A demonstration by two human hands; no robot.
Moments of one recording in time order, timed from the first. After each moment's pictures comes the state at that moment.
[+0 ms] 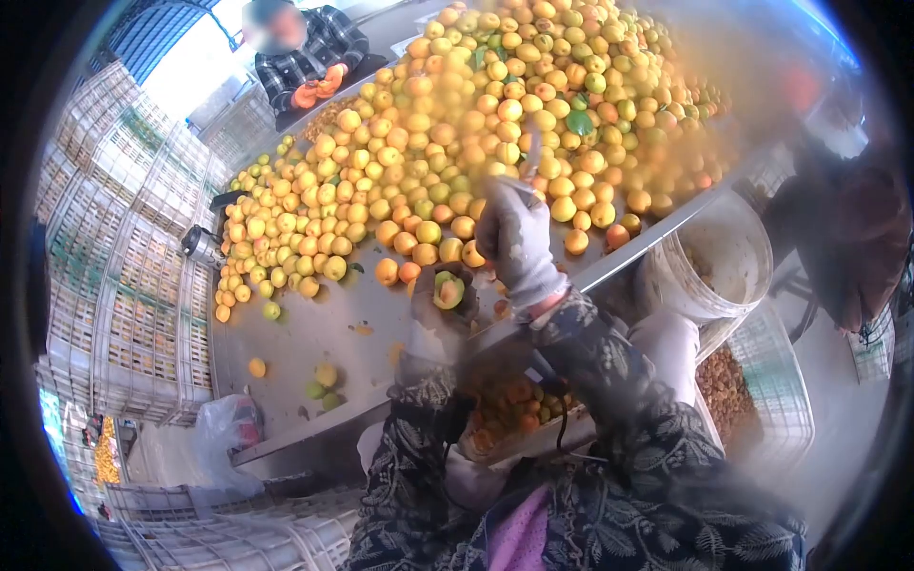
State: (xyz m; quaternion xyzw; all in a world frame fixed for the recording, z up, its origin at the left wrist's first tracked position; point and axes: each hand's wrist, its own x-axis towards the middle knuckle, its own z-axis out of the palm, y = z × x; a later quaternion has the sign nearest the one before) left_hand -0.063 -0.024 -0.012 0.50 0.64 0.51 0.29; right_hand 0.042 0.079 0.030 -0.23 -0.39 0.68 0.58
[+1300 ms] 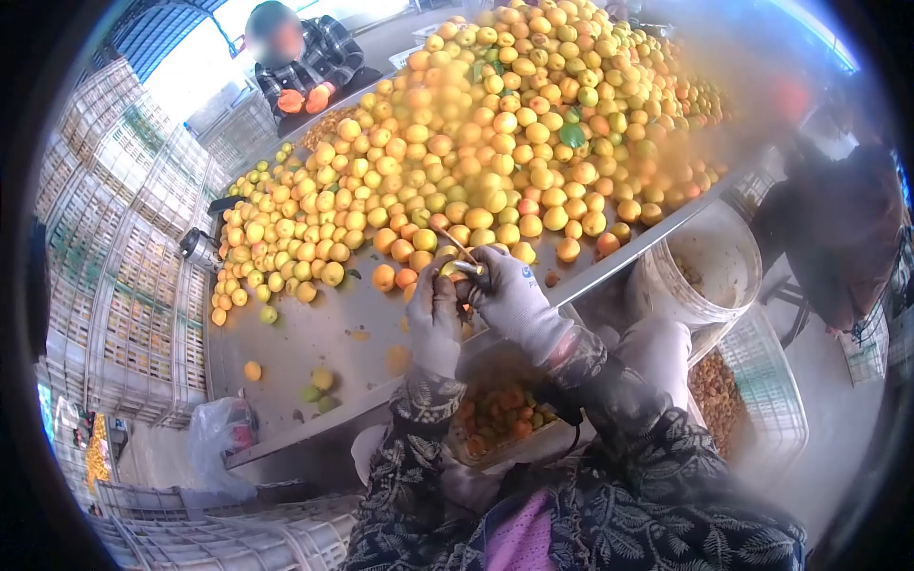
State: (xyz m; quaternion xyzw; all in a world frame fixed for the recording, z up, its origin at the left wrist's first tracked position) left_hand -0.055 -0.024 -0.010 0.45 0.56 0.63 0.31; right_hand 0.062 0.035 -0.003 -0.32 -0.70 0.47 0.44
